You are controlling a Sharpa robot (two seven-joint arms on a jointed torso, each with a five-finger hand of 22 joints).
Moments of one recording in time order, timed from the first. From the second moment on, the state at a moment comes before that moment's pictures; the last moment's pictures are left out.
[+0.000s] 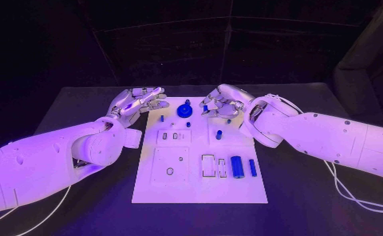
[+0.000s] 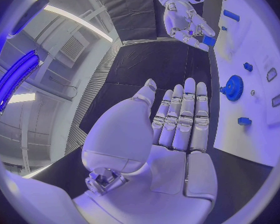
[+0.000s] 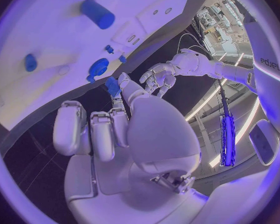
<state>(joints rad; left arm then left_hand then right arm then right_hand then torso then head) 1.18 -0.90 -0.10 1.54 0.10 -0.25 0.53 1.36 0.04 0.04 0.09 0.05 0.99 0.22 0.09 0.07 1.09 0.16 0.11 0.07 1.13 0.12 0.17 0.12 0.18 0.92 0.23 0.21 0.08 1.20 -0.69 -0.03 1.45 -1.20 -0.38 0.03 1.40 0.02 0.21 -0.03 0.06 1.07 0.12 0.10 0.07 1.46 0.04 1.38 1.31 1.47 -0.04 1.53 1.31 0.09 1.40 0.07 1.41 1.21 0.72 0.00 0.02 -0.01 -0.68</state>
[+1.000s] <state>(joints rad) 1.20 -0.88 -0.10 1.45 0.11 -0.26 0.53 1.36 0.04 0.04 0.09 0.05 0.99 0.22 0.09 0.07 1.09 0.16 0.11 0.07 1.13 0.12 0.17 0.12 0.18 0.92 0.23 0.21 0.08 1.15 -0.49 -0.06 1.37 -1.31 -0.31 -0.05 1.40 0.03 0.22 -0.04 0.07 1.07 0.13 0.10 0.07 1.46 0.04 1.38 1.31 1.47 -0.04 1.53 1.31 0.09 1.40 0.07 1.41 1.21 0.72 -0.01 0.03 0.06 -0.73</state>
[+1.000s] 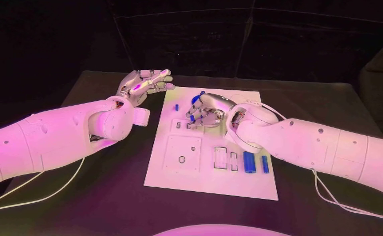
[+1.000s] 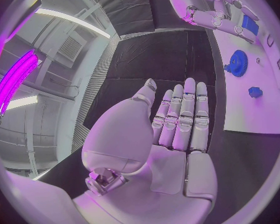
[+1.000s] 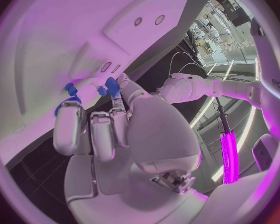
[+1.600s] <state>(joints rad) 1.20 -0.87 -0.10 1.44 0.11 -0.26 0.53 1.36 0.04 0.04 0.09 0.05 0.99 0.22 0.09 0.07 1.09 0.16 0.11 0.07 1.13 0.12 0.17 0.12 0.18 0.92 0.23 0.21 0.08 1.14 -0.48 -0.06 1.35 -1.36 -0.30 -0.07 1.40 0.03 0.22 -0.04 0.07 1.07 0.13 0.10 0.07 1.46 0.04 1.38 1.31 1.47 -0.04 1.53 1.31 0.09 1.40 0.07 1.41 1.21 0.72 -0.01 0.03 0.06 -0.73</state>
